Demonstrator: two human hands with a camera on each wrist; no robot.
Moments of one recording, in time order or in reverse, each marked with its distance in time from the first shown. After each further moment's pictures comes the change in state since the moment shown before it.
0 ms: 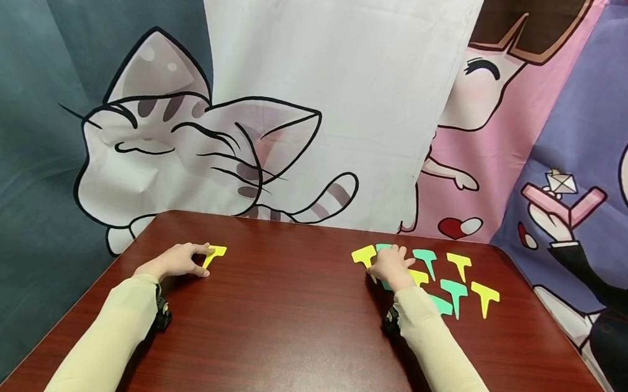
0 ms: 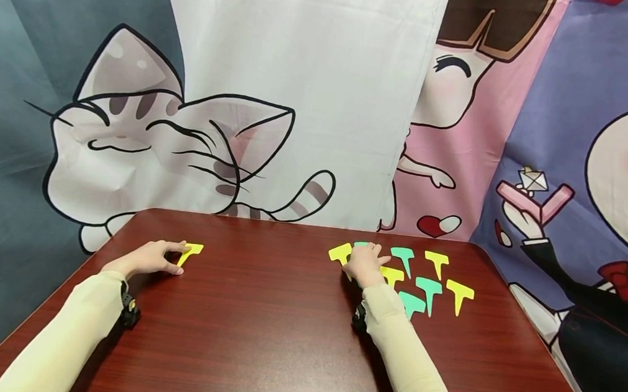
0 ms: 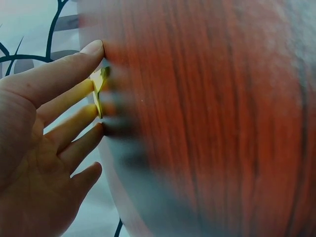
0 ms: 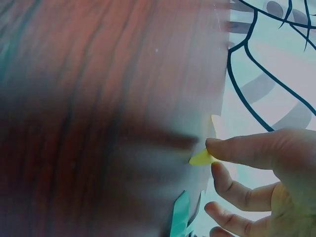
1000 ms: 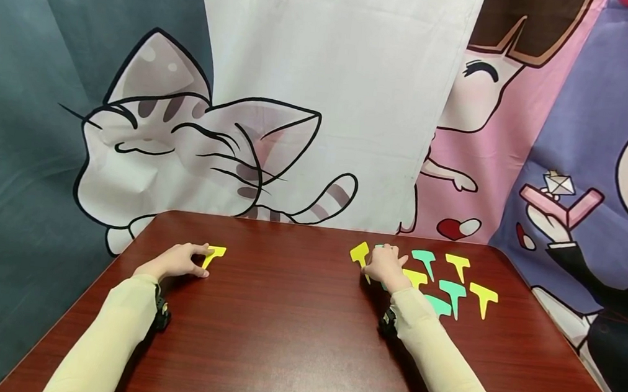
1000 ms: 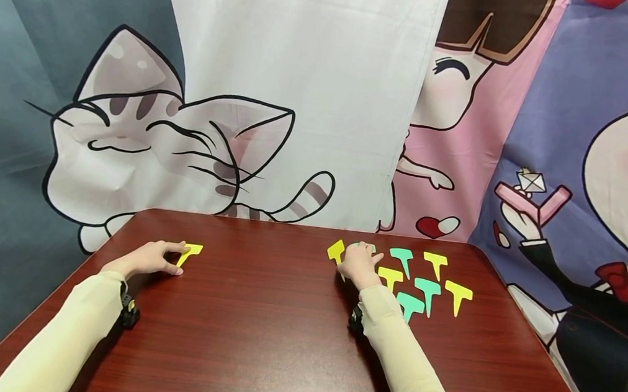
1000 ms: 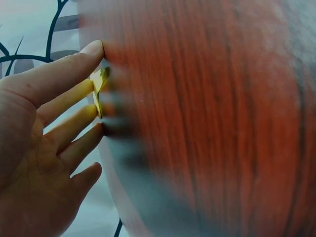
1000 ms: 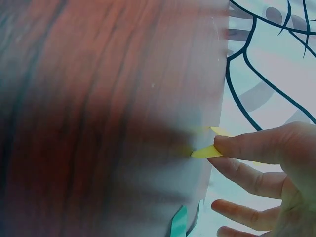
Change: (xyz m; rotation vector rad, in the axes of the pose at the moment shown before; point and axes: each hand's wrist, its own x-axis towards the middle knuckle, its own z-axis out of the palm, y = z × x) left_hand 0.001 -0.002 0.000 -0.001 0.001 -0.007; right_hand 0.000 -0.008 0.001 0.033 0.040 -0.065
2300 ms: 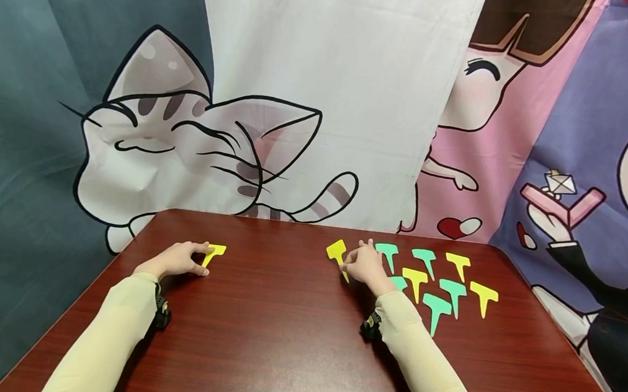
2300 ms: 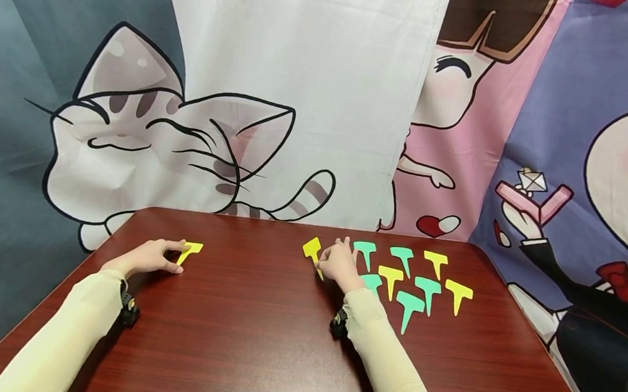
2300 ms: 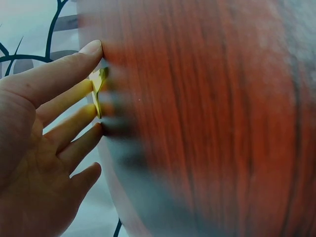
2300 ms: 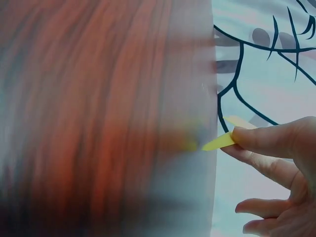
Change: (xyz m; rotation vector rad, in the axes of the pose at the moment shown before) left_hand -0.001 0.001 0.000 0.005 0.001 0.002; right_hand -0.004 -0.028 0.021 0.230 0.053 -0.153
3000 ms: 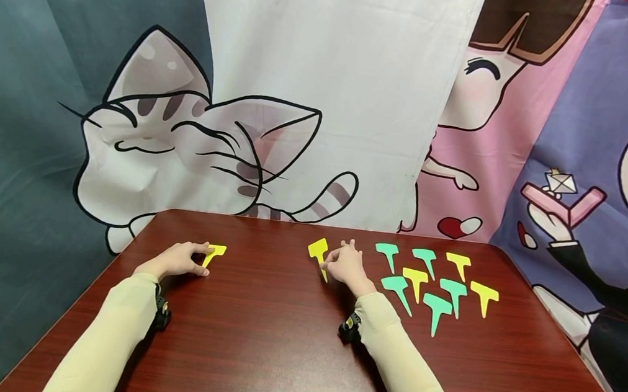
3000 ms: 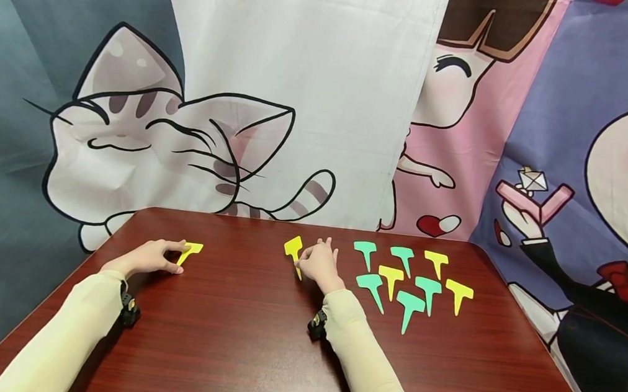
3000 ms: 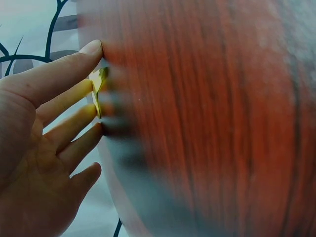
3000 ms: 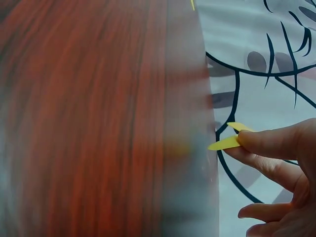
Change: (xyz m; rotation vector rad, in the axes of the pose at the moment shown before) left_hand -0.001 0.000 0.000 -0.013 -0.001 -0.005; right_hand 0.001 -0.038 0.022 0.137 0.035 -0.028
